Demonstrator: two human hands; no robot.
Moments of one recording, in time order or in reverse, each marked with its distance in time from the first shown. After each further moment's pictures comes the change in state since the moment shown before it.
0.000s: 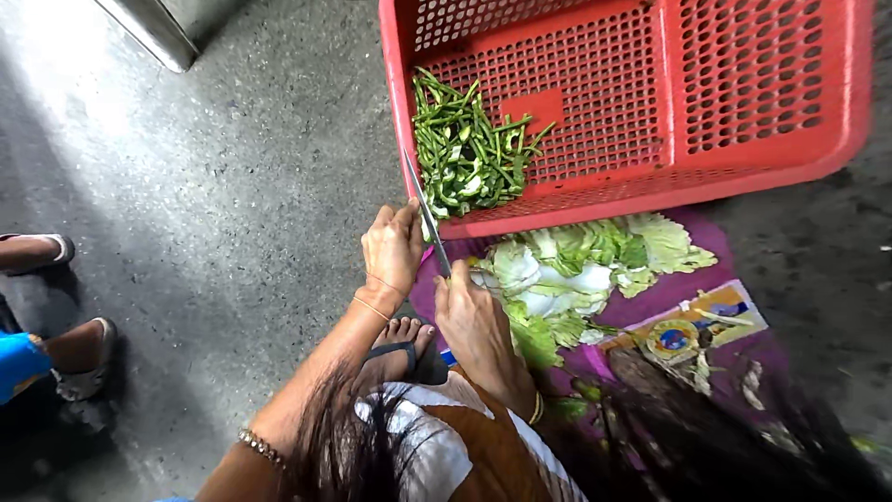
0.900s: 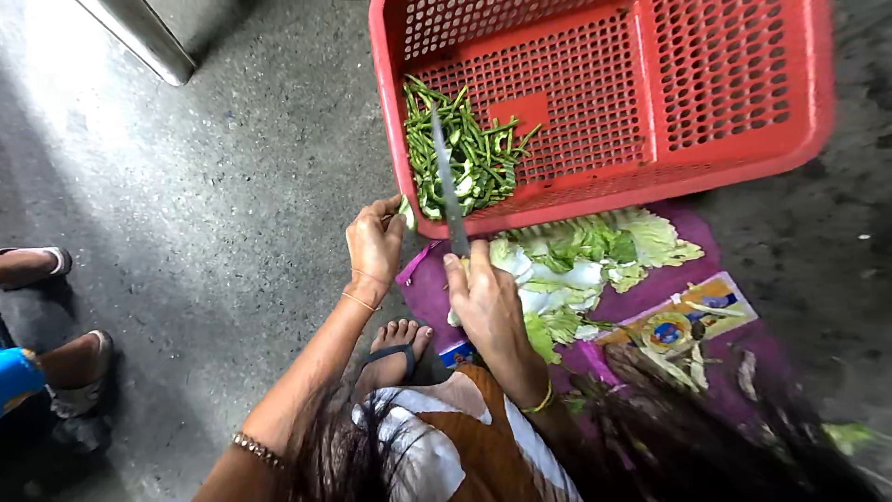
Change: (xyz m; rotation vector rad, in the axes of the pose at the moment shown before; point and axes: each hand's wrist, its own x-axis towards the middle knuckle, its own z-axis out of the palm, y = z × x) left_hand -0.001 -0.002 -0.025 -0.308 -0.144 -0.191; right_hand 0.016 0.020 -0.010 0.204 0.113 0.026
